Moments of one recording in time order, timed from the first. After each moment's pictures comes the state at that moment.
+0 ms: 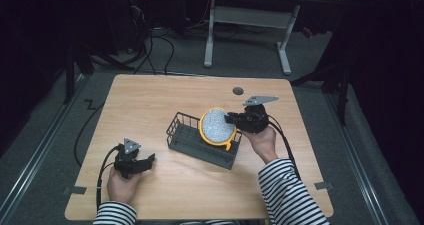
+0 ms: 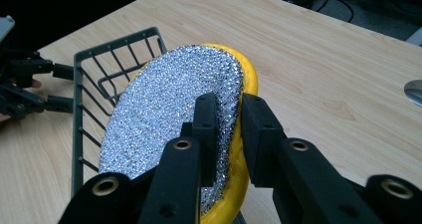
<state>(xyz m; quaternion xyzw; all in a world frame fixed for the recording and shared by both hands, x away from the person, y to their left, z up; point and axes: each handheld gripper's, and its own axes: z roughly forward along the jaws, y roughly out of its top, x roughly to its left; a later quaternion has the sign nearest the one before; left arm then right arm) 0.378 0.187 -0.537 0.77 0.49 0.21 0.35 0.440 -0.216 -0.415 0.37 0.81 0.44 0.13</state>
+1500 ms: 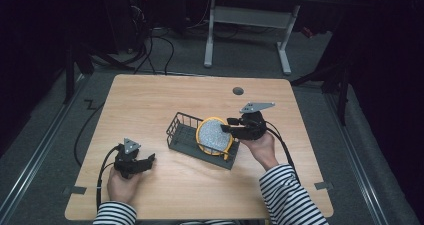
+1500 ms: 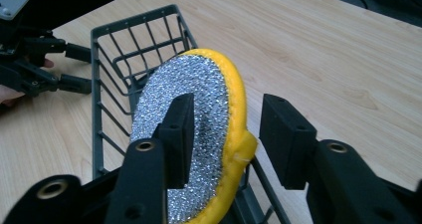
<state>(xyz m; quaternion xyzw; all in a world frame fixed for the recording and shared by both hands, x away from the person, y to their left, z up) 0.378 0.187 -0.537 0.77 0.49 0.21 0.35 0.427 -0.210 -0.424 0.35 0.82 0.43 0.12</state>
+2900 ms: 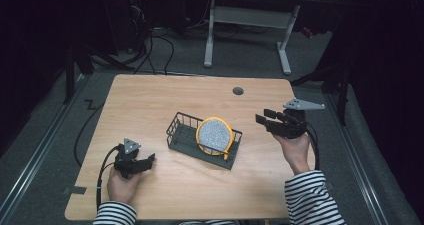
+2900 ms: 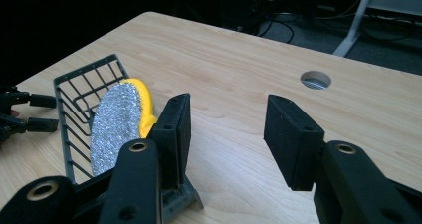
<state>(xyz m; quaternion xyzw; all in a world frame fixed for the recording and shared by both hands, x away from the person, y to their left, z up) 0.378 0.187 -0.537 0.77 0.49 0.21 0.35 0.394 -0.295 -0.384 0.43 0.75 0.47 0.19</state>
